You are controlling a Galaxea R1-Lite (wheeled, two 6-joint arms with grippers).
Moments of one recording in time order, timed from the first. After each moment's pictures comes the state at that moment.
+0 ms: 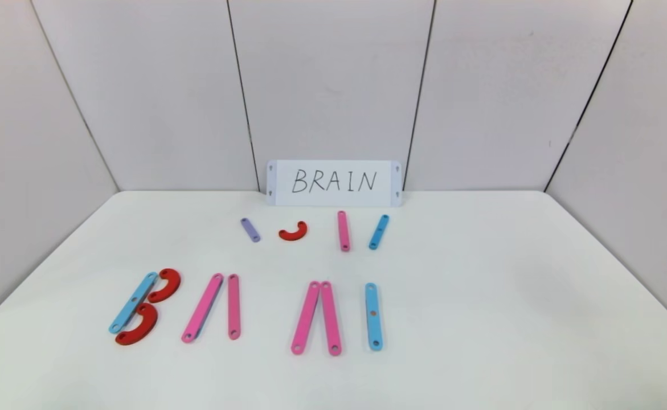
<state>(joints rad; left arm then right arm) 0.00 0.53 -0.62 0.09 -0.03 0.03 0.00 0.53 -0.61 0.03 0.02 -0.01</state>
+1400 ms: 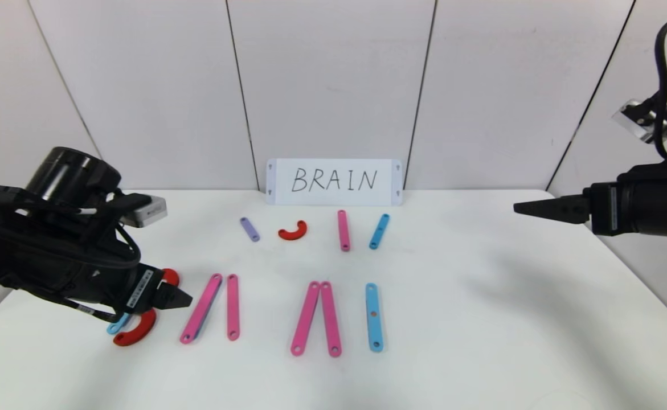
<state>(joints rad) -0.17 1.57 -1.01 0.41 -0.06 0.12 0.07 1.45 -1.02 0.10 0.36 0.00</state>
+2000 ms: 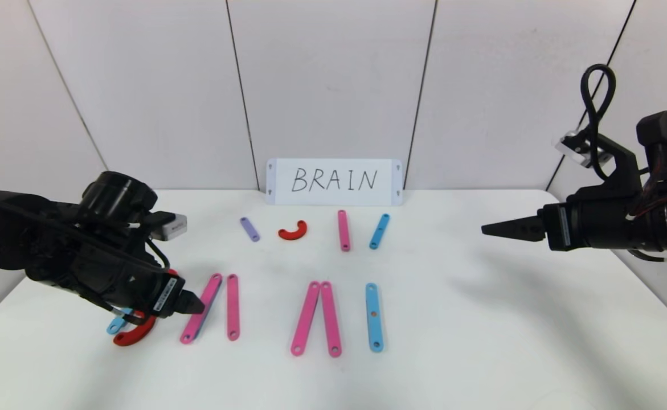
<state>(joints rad) -0.17 1.70 -1.00 0.34 -0.03 0.10 0.12 1.57 -1.01 0.08 0.38 0.00</state>
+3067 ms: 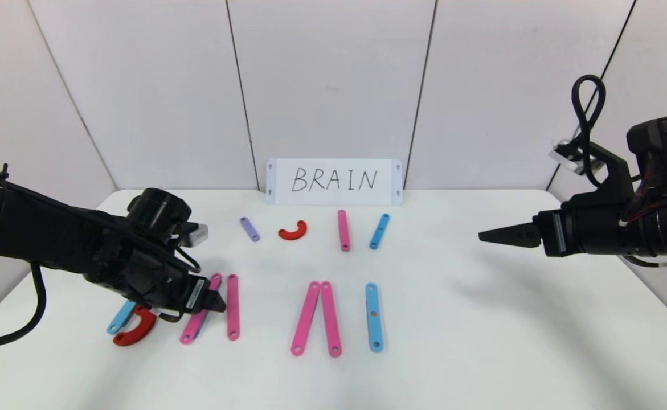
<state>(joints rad) -0.20 1.86 -1.00 0.22 -0.02 0.00 0.13 1.58 -1.00 0.08 0.38 0.00</state>
